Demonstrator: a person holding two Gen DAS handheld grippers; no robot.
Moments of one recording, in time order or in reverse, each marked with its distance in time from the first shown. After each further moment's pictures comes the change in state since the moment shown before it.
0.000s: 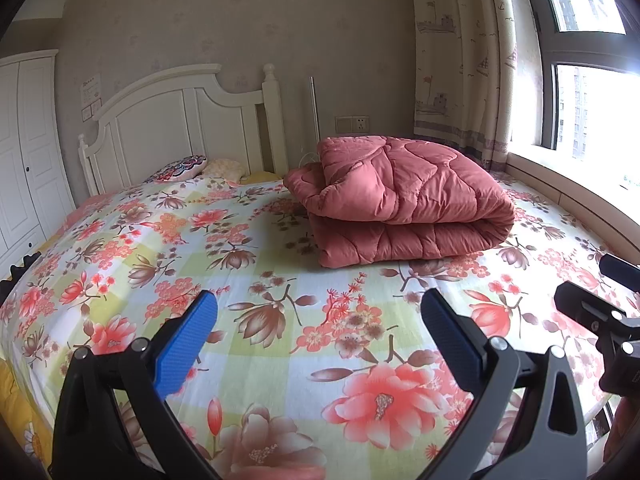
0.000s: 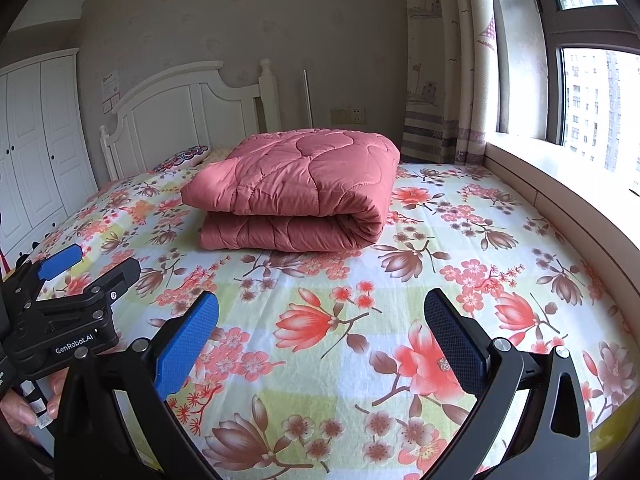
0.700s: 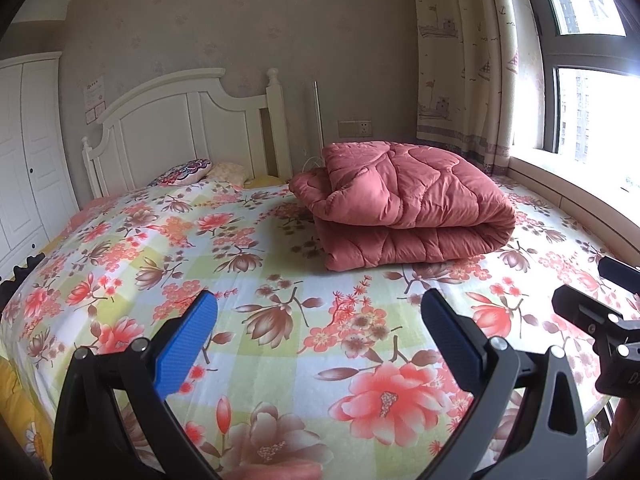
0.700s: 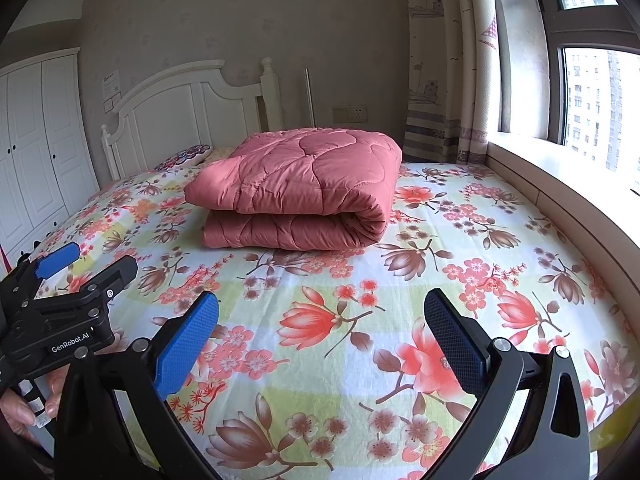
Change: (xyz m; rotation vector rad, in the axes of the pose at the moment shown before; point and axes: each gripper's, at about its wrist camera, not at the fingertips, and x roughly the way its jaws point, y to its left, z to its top) left arm -0.011 0.008 -0.004 -0.003 -0.019 0.010; right arm -0.001 0.004 -0.002 -0.002 0.000 0.004
